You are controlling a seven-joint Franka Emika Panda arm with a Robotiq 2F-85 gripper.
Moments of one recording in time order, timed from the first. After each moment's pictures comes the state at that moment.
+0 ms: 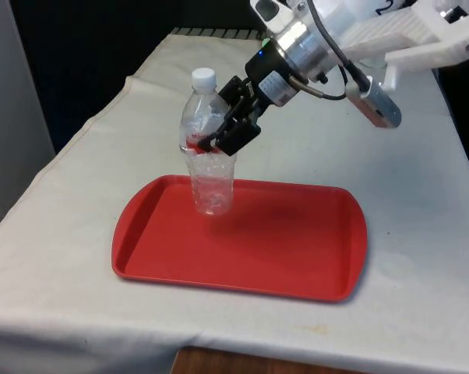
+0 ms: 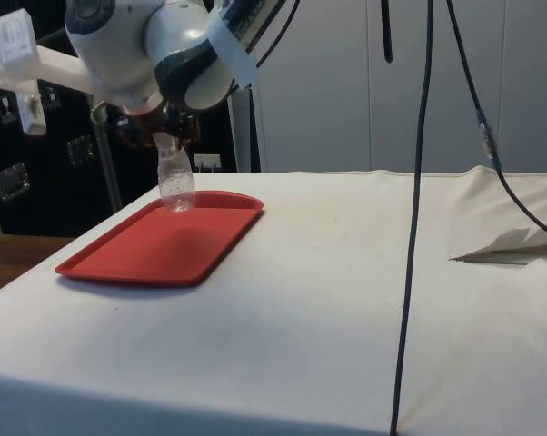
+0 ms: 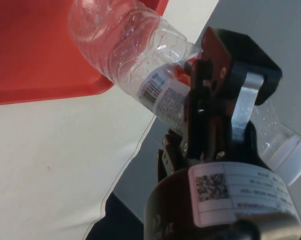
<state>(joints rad) 0.26 0.66 -0.25 -1.59 -0.88 2.21 1.89</state>
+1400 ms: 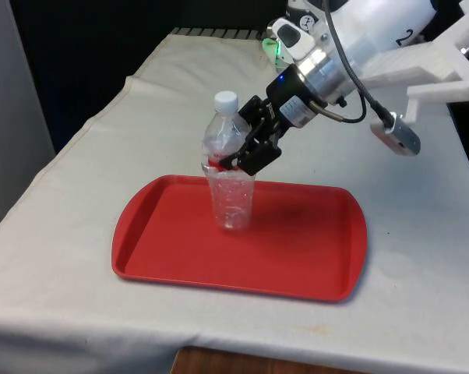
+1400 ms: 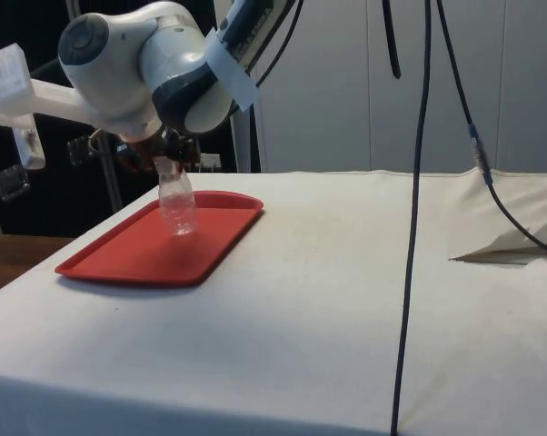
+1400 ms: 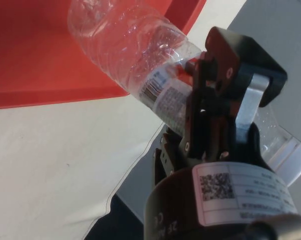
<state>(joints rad) 0.27 0.71 -0.22 -1.58 -0.88 2.18 1.95</state>
